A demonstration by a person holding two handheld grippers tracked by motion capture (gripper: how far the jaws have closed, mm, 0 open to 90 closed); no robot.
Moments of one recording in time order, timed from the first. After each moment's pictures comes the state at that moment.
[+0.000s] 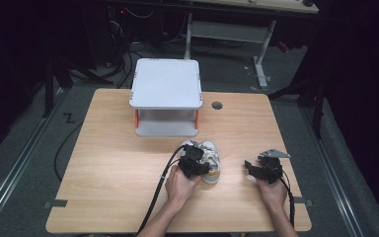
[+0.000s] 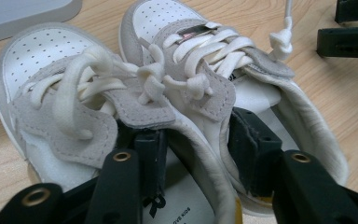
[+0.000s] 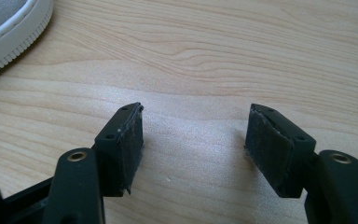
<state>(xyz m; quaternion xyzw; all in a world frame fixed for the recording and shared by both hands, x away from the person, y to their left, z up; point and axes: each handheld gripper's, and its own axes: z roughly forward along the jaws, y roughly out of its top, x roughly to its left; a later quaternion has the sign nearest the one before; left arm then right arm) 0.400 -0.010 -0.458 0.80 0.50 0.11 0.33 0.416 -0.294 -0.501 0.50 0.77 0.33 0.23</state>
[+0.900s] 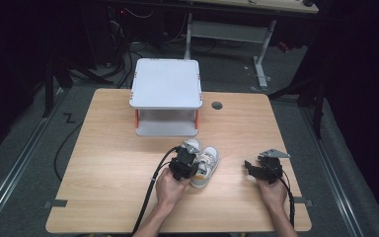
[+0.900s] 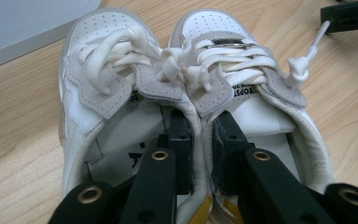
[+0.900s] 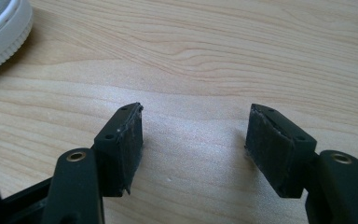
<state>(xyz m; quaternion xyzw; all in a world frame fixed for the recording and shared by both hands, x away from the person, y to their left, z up) 0.385 0.017 -0.454 0.81 0.46 0.13 0.34 0.416 -0.294 -0.501 0.50 0.77 0.33 0.22</state>
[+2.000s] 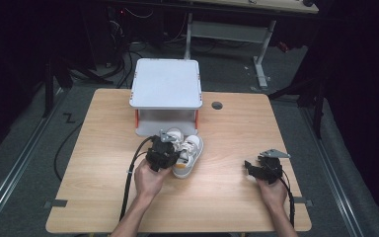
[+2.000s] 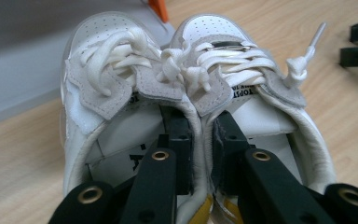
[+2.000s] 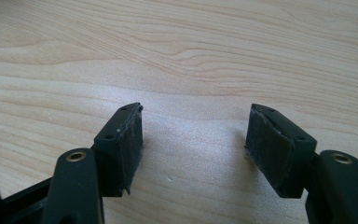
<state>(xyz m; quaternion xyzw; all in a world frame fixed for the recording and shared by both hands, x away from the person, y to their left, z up) 0.395 0.082 -0.421 0.79 0.48 0.15 0.36 0.416 -0.294 -0.501 0.50 0.77 0.33 0.22</state>
